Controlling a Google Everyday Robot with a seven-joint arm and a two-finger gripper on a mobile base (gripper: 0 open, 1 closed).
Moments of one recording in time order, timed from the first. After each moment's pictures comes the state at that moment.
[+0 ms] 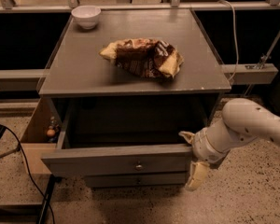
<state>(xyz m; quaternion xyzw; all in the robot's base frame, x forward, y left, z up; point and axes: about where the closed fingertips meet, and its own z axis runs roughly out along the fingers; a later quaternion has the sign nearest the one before) 0.462 -0.145 0.616 -0.68 0.69 0.17 0.19</state>
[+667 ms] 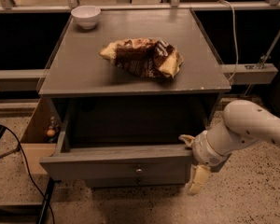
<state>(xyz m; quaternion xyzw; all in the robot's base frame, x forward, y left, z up) 0.449 -0.141 0.617 -0.67 0.69 0.19 0.18</state>
